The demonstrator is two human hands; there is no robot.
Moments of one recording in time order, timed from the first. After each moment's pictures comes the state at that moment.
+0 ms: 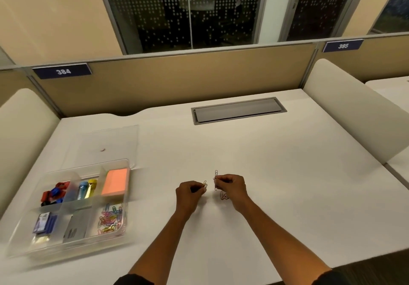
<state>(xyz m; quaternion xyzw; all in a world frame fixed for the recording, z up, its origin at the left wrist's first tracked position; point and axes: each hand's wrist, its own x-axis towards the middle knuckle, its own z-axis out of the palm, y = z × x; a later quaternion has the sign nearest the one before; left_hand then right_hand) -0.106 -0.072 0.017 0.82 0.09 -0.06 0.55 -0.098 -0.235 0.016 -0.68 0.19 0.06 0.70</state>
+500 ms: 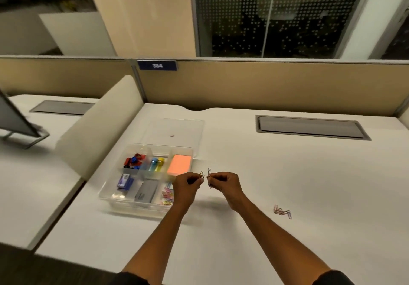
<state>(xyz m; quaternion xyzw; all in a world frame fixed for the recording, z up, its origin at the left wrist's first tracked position) -0.143 0.076 0.057 0.79 0.21 0.12 0.56 -0.094 -0.067 0.045 -0.65 0.00 0.20 0.74</state>
